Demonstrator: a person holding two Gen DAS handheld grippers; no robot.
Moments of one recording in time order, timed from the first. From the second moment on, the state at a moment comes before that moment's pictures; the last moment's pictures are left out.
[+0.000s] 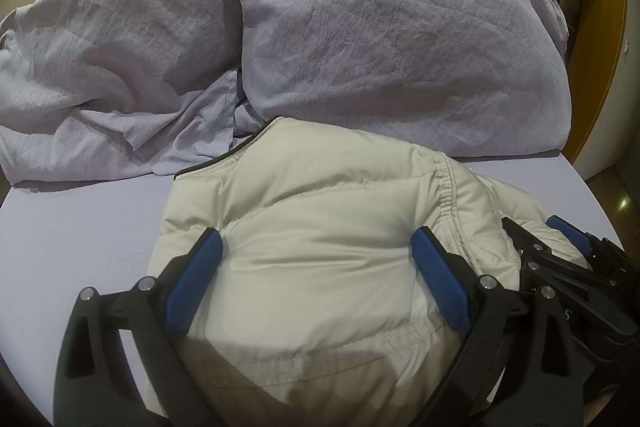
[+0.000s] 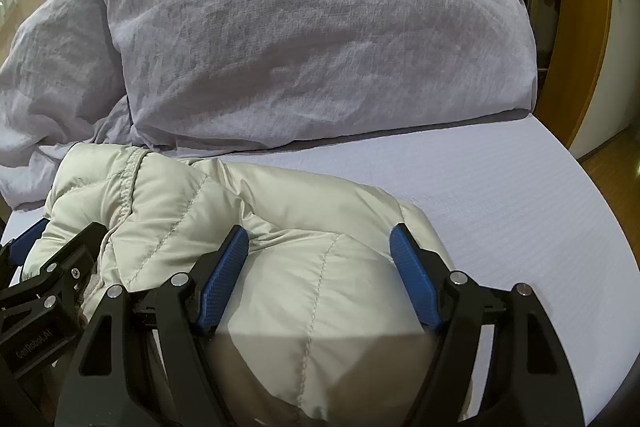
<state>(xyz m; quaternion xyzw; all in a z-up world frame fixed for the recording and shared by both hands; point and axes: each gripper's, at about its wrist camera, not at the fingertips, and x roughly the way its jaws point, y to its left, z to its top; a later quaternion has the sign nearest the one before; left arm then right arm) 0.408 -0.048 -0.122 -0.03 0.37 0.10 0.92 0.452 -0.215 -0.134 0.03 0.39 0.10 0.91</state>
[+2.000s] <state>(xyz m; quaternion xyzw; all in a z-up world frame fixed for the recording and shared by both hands) 0.405 -0.038 -0.120 -0.04 0.37 0.11 0.92 0.450 -0.233 -0.136 0.02 0.40 0.06 0.91</state>
